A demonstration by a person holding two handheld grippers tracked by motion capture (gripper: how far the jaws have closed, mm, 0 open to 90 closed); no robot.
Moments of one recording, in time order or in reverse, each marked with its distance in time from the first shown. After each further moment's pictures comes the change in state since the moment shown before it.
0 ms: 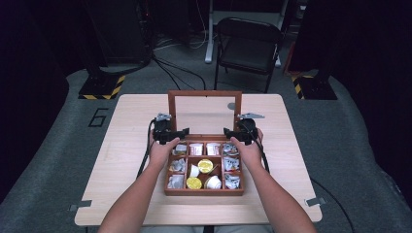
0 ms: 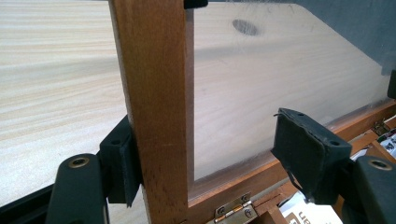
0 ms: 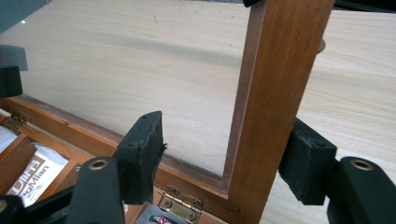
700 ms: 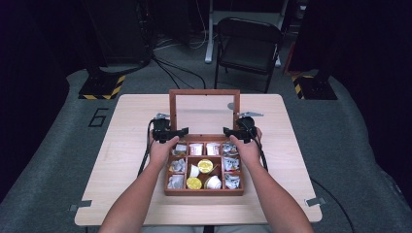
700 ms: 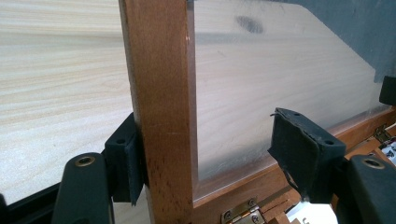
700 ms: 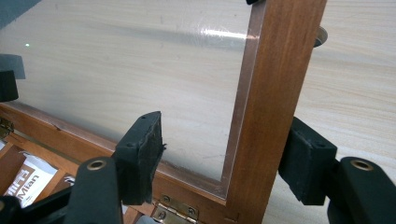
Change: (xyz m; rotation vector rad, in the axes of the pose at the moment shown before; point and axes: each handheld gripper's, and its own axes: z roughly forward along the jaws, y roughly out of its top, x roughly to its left) left arm 0.008 0.000 0.005 0.017 -0.012 -0.064; right arm -0.003 0.003 0.009 0.031 -0.005 0.036
